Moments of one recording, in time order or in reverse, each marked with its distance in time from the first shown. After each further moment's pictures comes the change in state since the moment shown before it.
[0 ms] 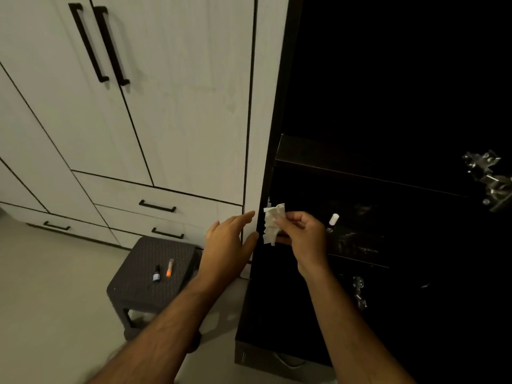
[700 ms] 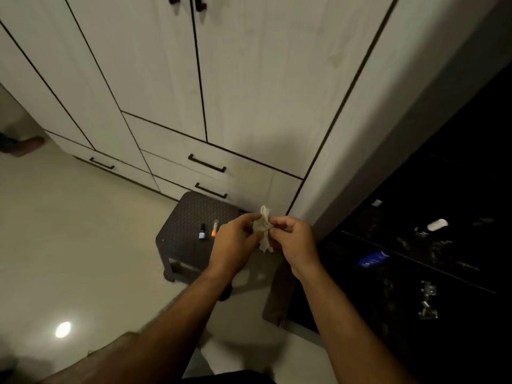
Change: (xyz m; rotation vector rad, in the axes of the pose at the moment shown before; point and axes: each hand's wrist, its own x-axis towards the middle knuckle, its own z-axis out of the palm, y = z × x) left_hand -0.009 -0.170 -0.045 -0.239 -0.096 -0.424; right_hand -0.008 0.085 0.173 -0.198 -0.312 0.260
